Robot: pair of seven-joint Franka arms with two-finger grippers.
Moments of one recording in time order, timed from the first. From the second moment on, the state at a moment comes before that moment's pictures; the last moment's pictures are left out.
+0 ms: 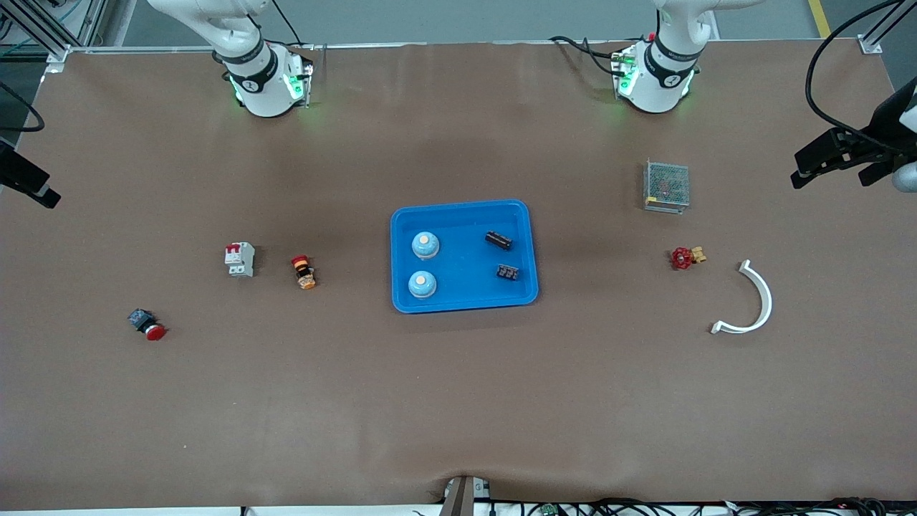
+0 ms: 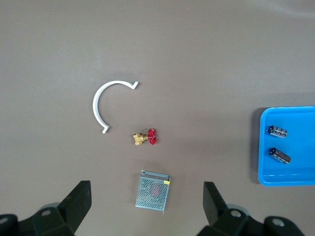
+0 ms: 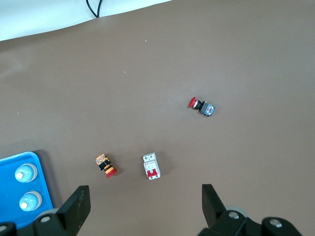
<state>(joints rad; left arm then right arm) 0.05 -0.01 -0.10 -1.51 -0.01 1.53 -0.08 -0.06 -0.03 -0.05 -1.54 0.03 1.64 0.10</state>
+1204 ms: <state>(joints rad) 0.06 -0.02 -0.10 -1.51 -0.01 1.51 -0.08 0.02 -0.03 -0.02 -1.54 0.02 1.65 0.10</state>
